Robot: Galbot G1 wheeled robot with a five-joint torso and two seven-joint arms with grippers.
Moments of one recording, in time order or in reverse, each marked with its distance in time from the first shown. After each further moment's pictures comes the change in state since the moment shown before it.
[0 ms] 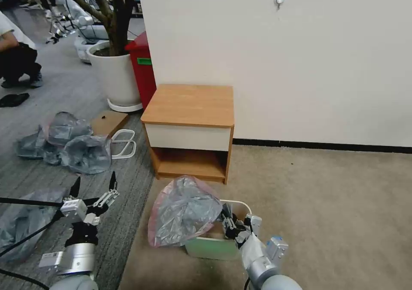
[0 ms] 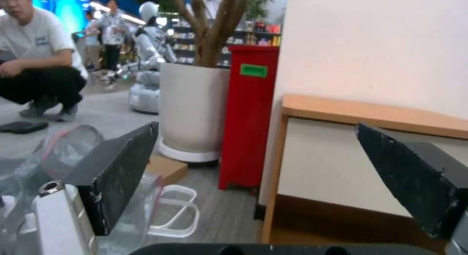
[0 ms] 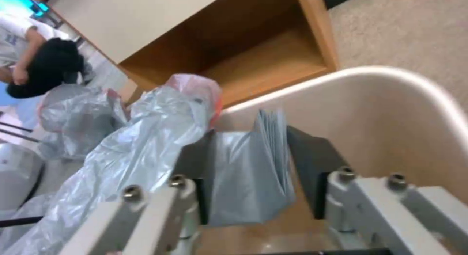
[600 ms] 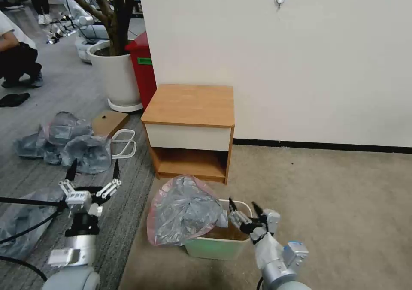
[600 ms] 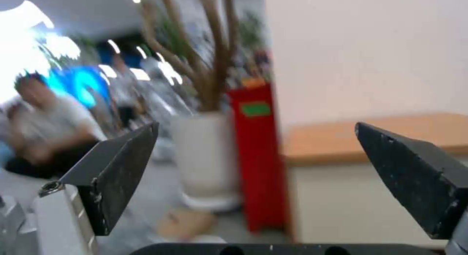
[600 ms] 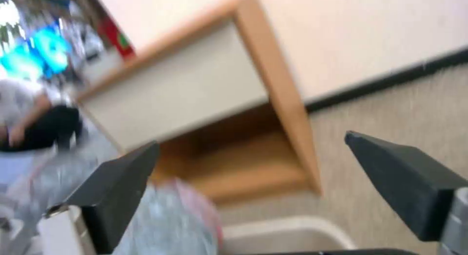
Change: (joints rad) left arm -0.053 0.220 0.164 -0.076 0.231 0.030 -0.338; right arm -0.151 0.078 0.151 0.138 -0.251 0.125 -0.071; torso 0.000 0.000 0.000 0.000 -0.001
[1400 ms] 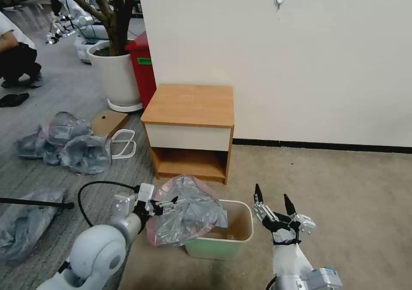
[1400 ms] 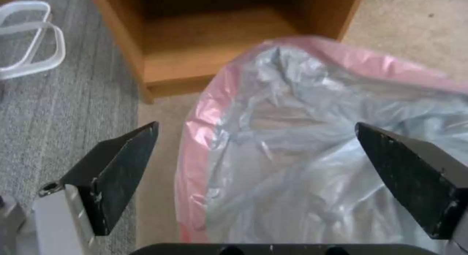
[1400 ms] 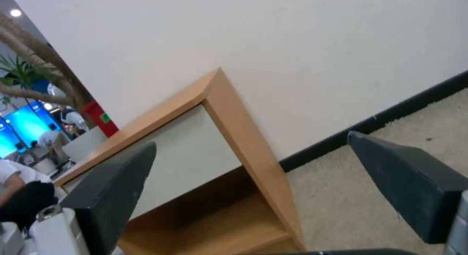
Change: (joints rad) left arm -0.264 0.196 0.257 -0.021 -0.479 1.013 0.016; right arm -0.164 0.180 0.090 0.030 -0.126 0.204 -0.073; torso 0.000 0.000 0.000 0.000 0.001
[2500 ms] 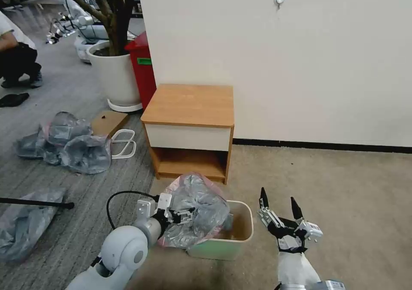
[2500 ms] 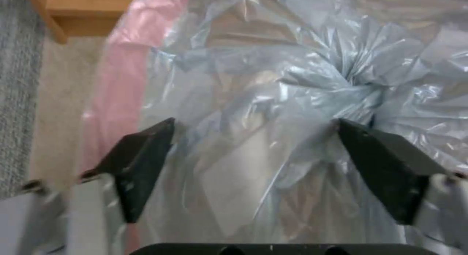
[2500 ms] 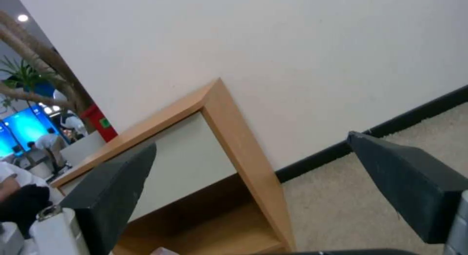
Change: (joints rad) left arm -0.032 -0.078 0.106 0.119 -0.102 -0.017 -0.001; right arm -0.040 -0.005 0.005 -0.021 -0.044 0.089 -0.019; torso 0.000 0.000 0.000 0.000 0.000
